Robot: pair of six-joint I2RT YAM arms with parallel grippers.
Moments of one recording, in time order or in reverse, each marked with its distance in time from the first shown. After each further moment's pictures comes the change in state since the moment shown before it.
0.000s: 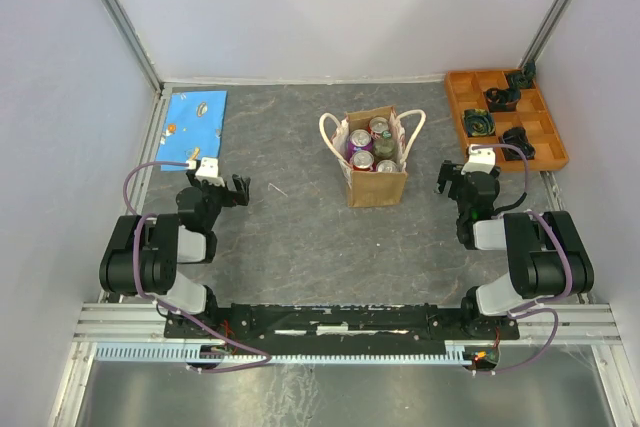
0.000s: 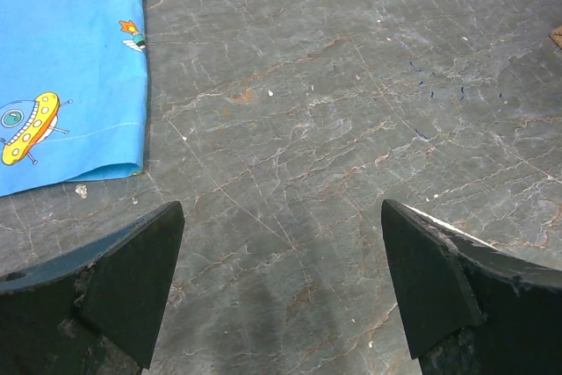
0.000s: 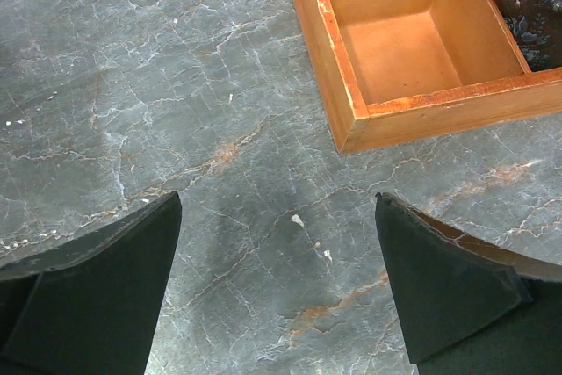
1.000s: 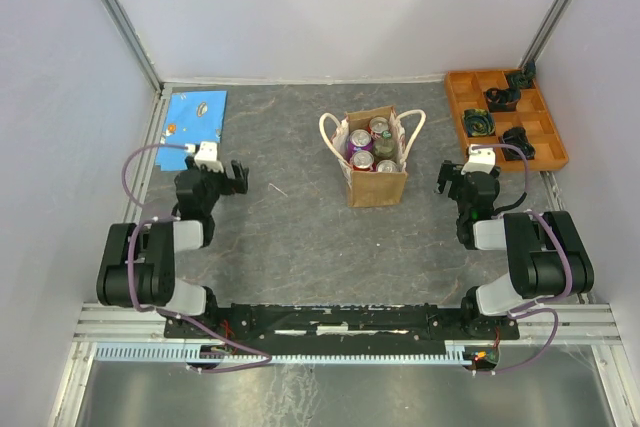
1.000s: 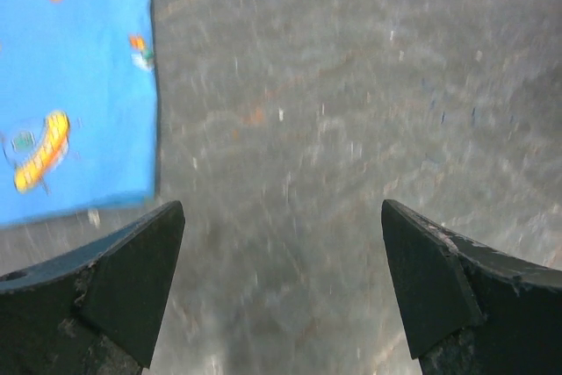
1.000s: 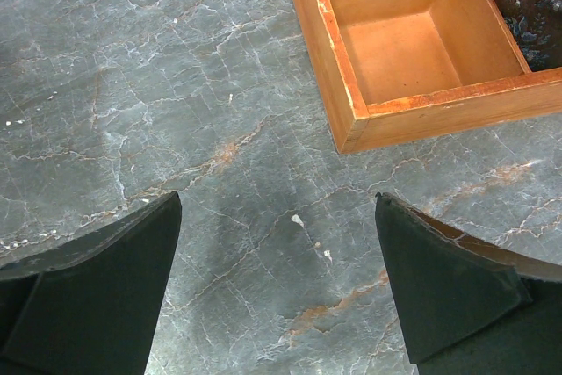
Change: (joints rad) left arm 0.000 -0.055 0.085 -0.205 -0.024 0.000; right arm 0.000 0.000 0.000 0.000 0.000 0.000
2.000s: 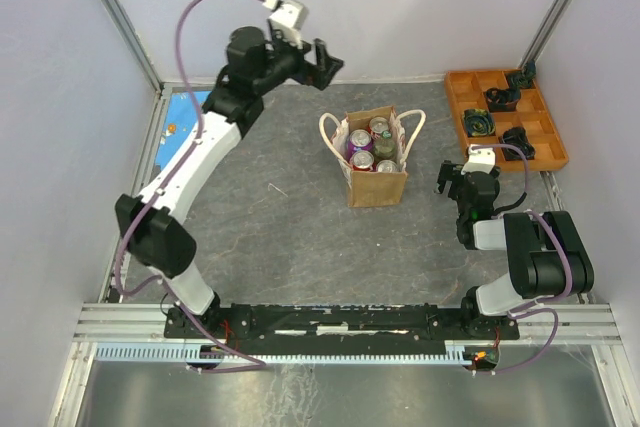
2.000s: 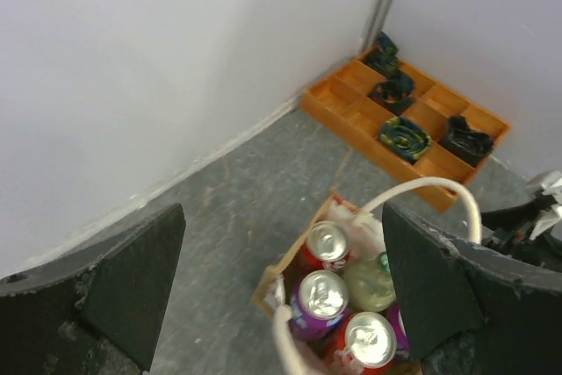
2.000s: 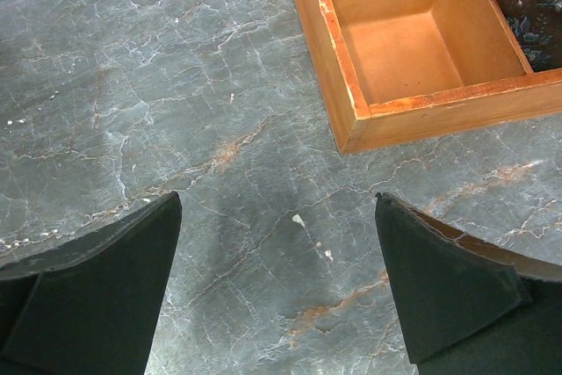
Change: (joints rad) left arm -0.445 0.186 1.388 -0.996 0.119 -0.072; right arm 0.000 0.000 0.000 0.000 -0.003 0.000
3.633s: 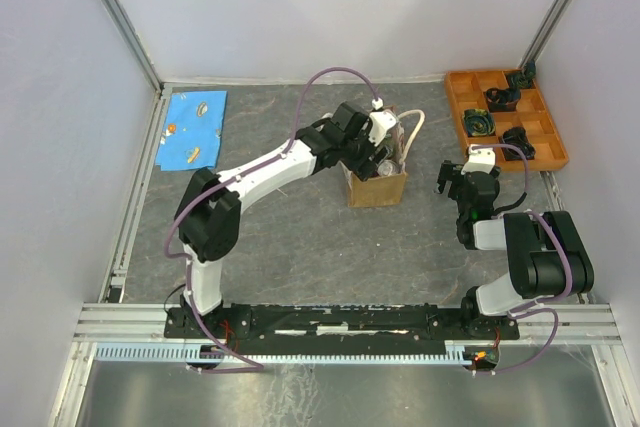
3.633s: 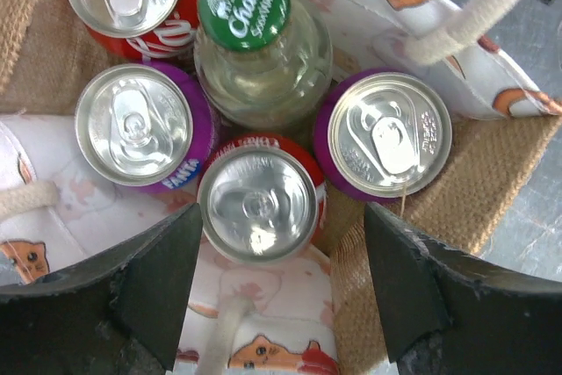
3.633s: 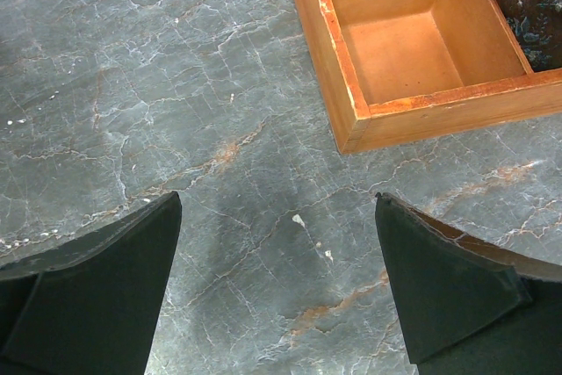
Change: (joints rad) left arm -0.376 0.313 -0.025 -0.402 -0.257 0.233; right arm 0.000 0.000 0.000 0.000 0.000 0.000
